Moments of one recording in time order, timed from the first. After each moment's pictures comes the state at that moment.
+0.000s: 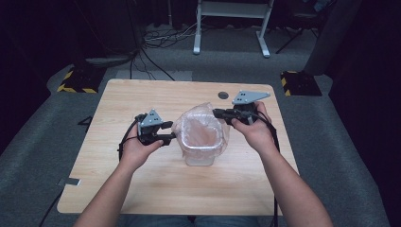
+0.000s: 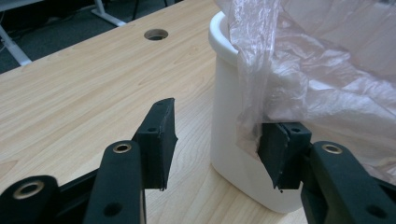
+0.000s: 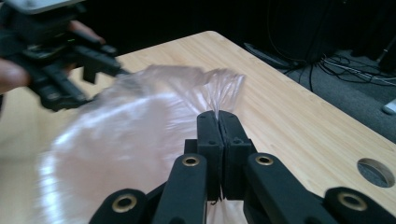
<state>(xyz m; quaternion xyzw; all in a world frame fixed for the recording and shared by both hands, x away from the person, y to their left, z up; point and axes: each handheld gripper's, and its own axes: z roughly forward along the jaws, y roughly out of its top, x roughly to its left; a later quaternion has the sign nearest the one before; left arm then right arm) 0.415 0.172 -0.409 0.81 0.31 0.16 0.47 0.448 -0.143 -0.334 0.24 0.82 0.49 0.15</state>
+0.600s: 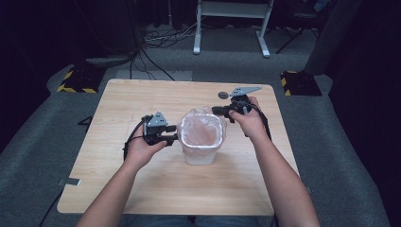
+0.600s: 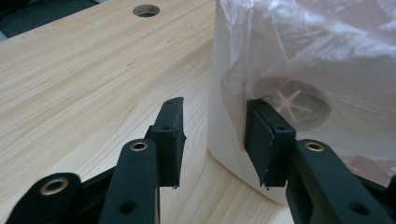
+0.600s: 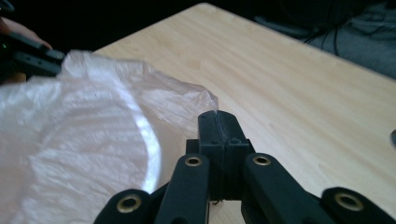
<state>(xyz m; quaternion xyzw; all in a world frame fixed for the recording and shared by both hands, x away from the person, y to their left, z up) 0.426 0.163 -0.427 0.83 0.30 0.13 0.45 0.515 -0.149 -0.390 0.28 0.83 0.48 0.06</state>
